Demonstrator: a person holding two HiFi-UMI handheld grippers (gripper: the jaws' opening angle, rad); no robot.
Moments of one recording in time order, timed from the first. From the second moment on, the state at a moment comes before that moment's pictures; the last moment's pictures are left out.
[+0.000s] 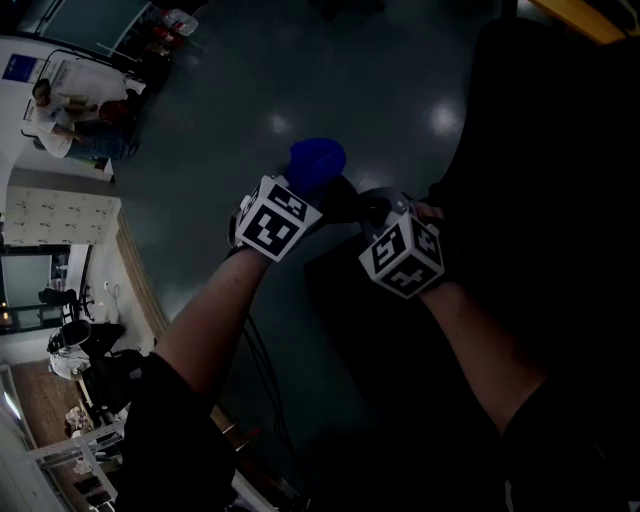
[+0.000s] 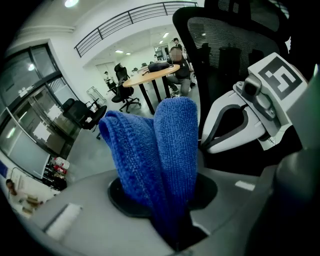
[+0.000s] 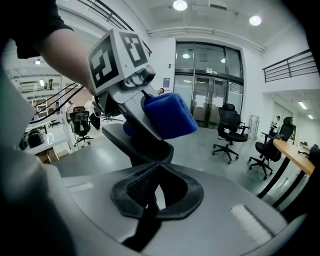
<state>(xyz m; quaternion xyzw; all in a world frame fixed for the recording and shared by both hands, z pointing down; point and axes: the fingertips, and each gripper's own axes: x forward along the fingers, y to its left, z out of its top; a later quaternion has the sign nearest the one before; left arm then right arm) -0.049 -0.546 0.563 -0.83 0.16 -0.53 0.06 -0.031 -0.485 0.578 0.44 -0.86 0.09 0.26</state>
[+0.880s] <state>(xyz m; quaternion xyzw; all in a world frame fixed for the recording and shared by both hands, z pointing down) -0.135 -0.527 0.522 -0.82 0.25 -0.52 0.05 -0.014 -0.489 0.583 0.43 -0.86 0.09 0.27</state>
